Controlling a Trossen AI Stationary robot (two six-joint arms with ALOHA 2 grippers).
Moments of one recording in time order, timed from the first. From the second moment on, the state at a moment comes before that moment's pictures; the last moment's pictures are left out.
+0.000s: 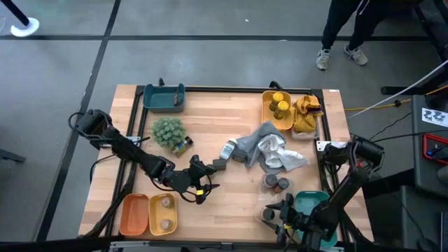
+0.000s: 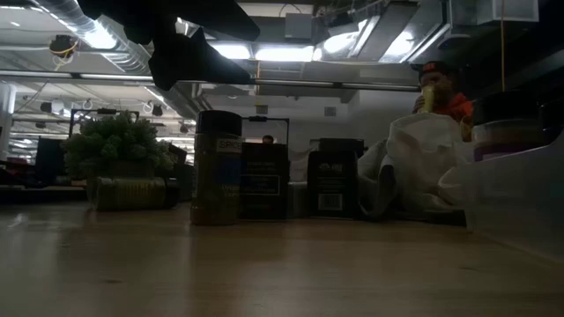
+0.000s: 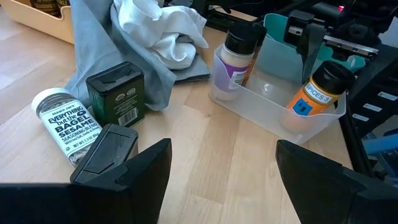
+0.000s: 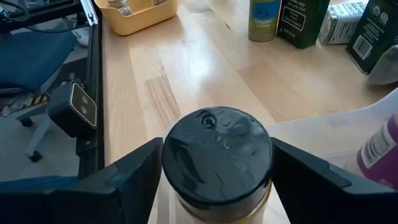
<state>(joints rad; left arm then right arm) -0.51 1.55 0.81 0.22 -0.61 -0.56 1.07 1.82 1.05 -0.32 0.98 1.25</state>
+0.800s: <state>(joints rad) -0.44 1.48 0.81 0.17 -0.61 -0.53 1.07 1.69 1.05 -0.43 0.99 1.24</state>
